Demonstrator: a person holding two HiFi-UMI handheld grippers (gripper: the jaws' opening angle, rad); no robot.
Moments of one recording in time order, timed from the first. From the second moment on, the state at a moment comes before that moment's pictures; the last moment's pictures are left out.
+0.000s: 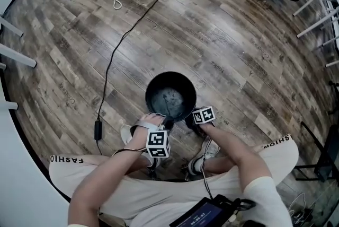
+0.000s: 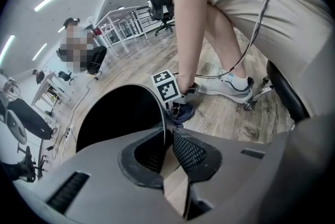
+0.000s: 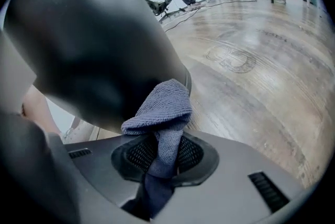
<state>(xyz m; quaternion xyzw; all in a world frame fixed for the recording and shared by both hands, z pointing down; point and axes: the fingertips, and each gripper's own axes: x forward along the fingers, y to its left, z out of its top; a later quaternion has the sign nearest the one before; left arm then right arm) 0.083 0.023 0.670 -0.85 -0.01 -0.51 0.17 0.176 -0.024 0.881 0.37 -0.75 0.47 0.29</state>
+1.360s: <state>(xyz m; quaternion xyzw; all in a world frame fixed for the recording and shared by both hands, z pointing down) 0.063 0.021 0.681 -0.79 -0.06 -0.54 0.28 0.169 -0.016 0.743 0.32 -0.74 0.50 0.30</state>
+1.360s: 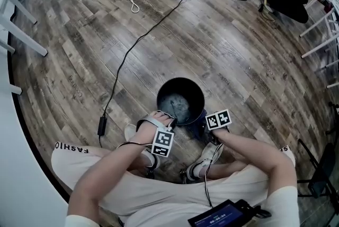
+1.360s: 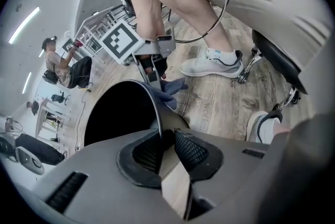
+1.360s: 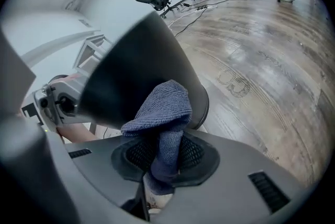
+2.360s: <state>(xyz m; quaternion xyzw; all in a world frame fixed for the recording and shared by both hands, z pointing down) 0.075 0.018 0.677 -0.83 0.00 -0.53 0.19 0.181 0.002 0.805 0.40 -0.66 0.56 0.31</state>
